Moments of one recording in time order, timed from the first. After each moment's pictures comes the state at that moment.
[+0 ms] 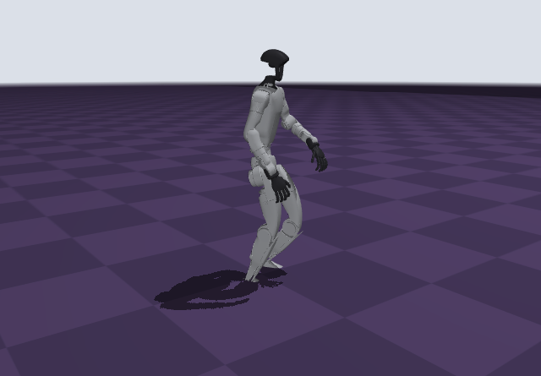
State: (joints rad) left arm -0.42 0.46 -0.73 0.41 0.79 -0.11 -0.30; right arm 0.04 -0.41 0.37 0.73 -0.25 -0.01 0.08; waist 0.00 0.21 0.33; left_leg -0.21 0.16 -0.20 1.03 -0.72 -0.04; right_leg 0.03 0.20 -0.13 0.51 -0.51 0.00
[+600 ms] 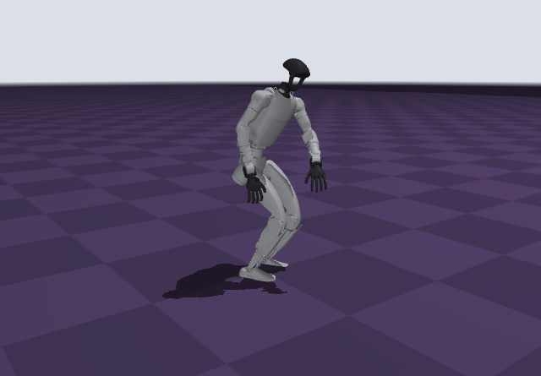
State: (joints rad) left arm -0.88 0.45 -1.04 0.66 1.07 -0.06 -0.05; right arm -0.16 -0.35 0.61 0.82 -0.33 -0.04 -0.14; waist -0.16 -0.05 0.29; left_leg -0.80 0.10 0.03 1.16 -0.77 0.10; right_leg -0.90 0.14 0.03 1.21 -0.56 0.11
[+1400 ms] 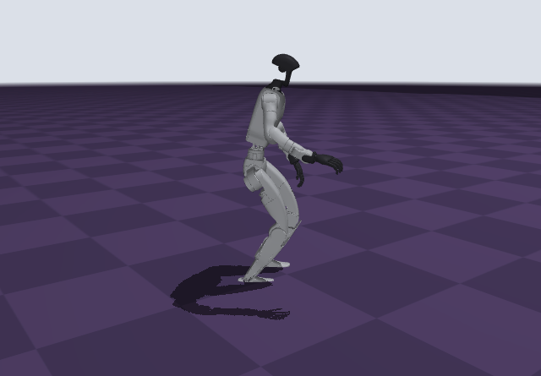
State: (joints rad) left arm -0.23 0.47 -0.61 0.74 0.75 -0.08 -0.02; right arm -0.40 -0.67 0.21 0.53 -0.52 0.00 -0.37; waist -0.01 0.03 0.25; left_leg -0.67 0.05 0.03 1.09 -0.67 0.04; right_leg -0.51 0.09 0.06 1.01 -0.77 0.01
